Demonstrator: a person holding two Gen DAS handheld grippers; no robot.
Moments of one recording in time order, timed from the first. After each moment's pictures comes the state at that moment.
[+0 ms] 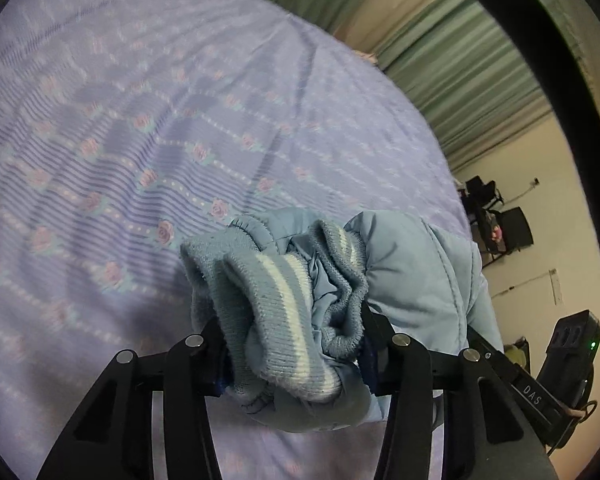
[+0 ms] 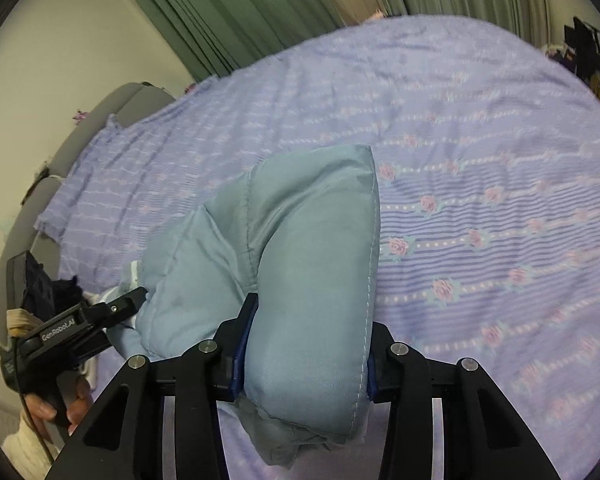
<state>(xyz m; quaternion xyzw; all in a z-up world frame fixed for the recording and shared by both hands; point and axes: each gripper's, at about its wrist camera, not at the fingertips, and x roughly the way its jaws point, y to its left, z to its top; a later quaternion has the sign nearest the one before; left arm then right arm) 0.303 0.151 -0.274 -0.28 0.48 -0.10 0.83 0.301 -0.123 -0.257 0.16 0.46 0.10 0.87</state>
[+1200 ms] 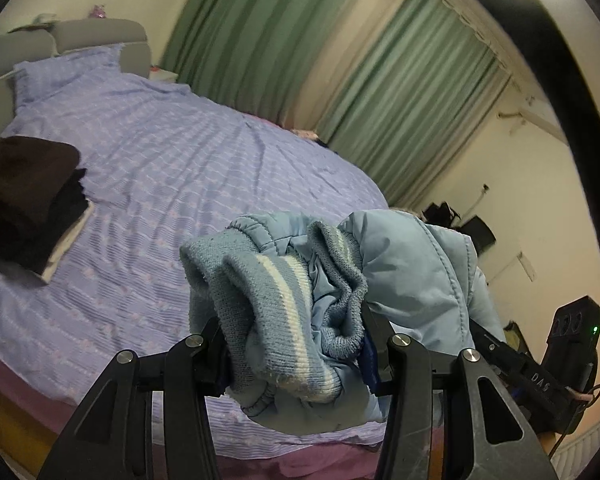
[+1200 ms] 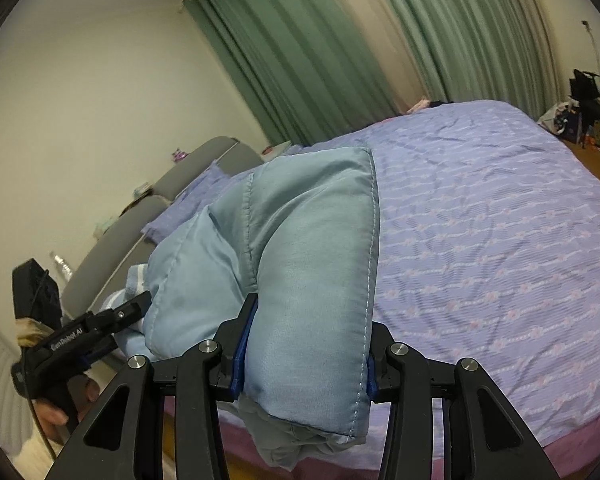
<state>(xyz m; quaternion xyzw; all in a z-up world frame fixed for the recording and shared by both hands) -0.043 0.200 -0.041 -0.22 0.33 -0.11 0.91 -0.032 -0.056 -0.047 0.17 0.32 0.17 0.91</state>
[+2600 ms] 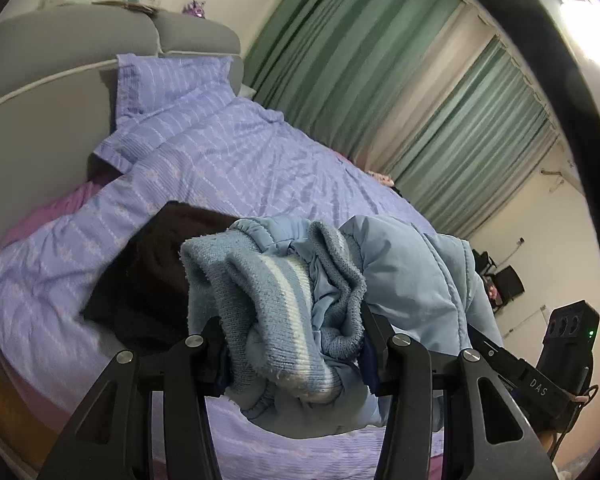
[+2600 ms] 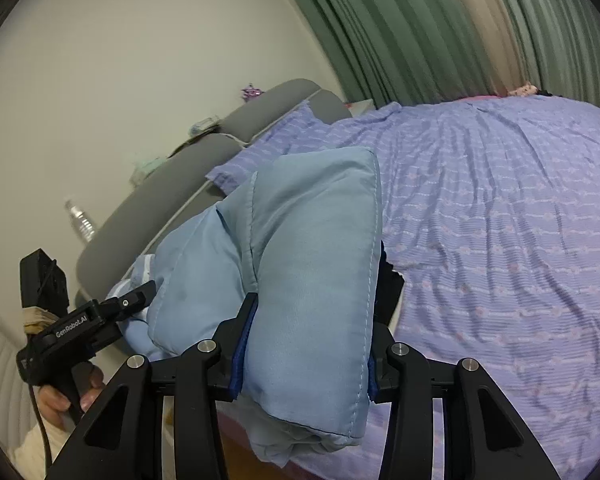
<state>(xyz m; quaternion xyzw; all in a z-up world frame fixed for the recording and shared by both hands) 0.041 0.697 -0.074 -0.26 0.34 -0.06 0.90 0.098 0.404 -0.080 0.13 0.36 0.25 0.89</state>
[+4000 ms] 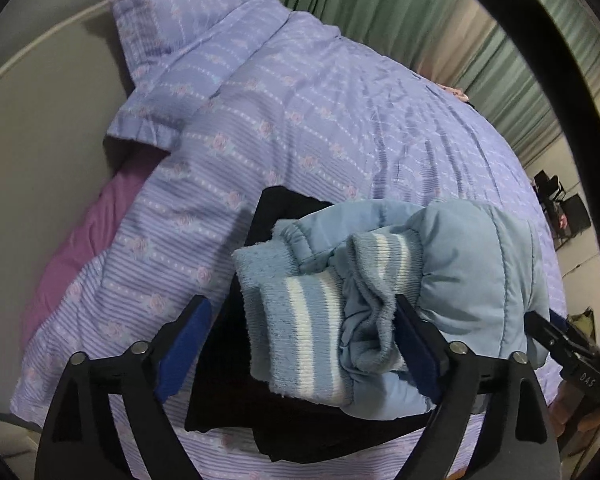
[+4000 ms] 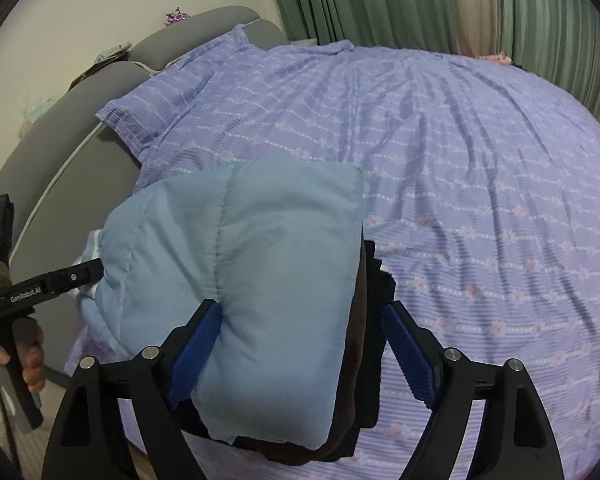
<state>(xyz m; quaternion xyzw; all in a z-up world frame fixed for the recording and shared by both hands) 0.220 0.820 -0.209 -0.16 0.51 -0.02 0.85 0.257 0.524 -0.192 0.04 0.48 0.12 0.87</state>
